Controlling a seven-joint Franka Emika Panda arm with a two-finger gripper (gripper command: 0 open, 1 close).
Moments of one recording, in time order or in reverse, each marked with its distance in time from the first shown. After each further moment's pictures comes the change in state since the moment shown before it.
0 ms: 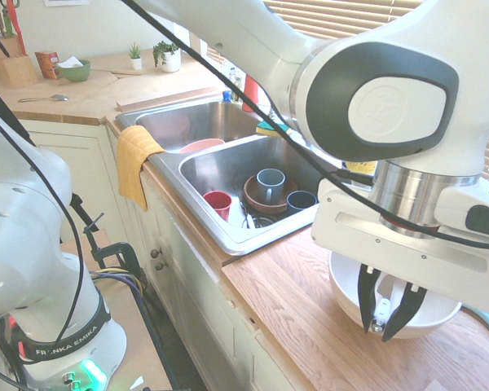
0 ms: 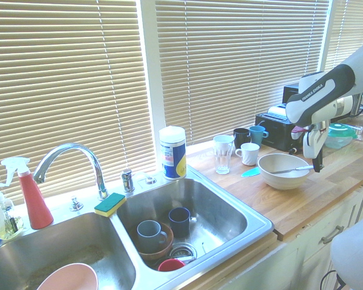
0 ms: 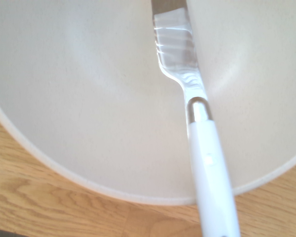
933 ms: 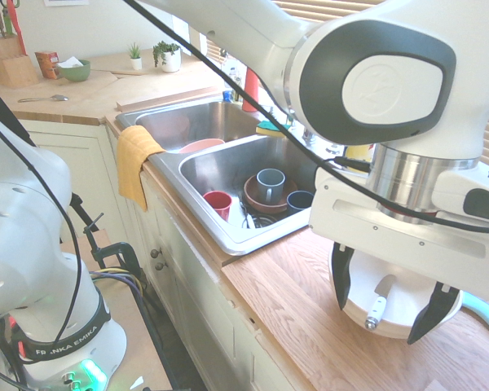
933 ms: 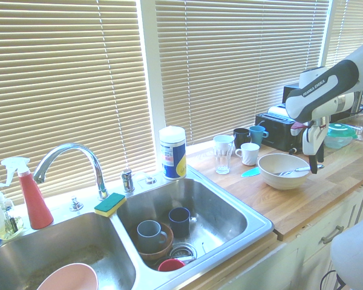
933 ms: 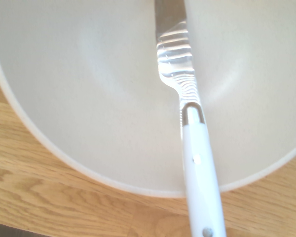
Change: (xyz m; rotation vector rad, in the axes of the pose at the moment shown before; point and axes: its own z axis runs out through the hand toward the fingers) arm -0.006 0.002 -0.013 0.013 0.008 0.015
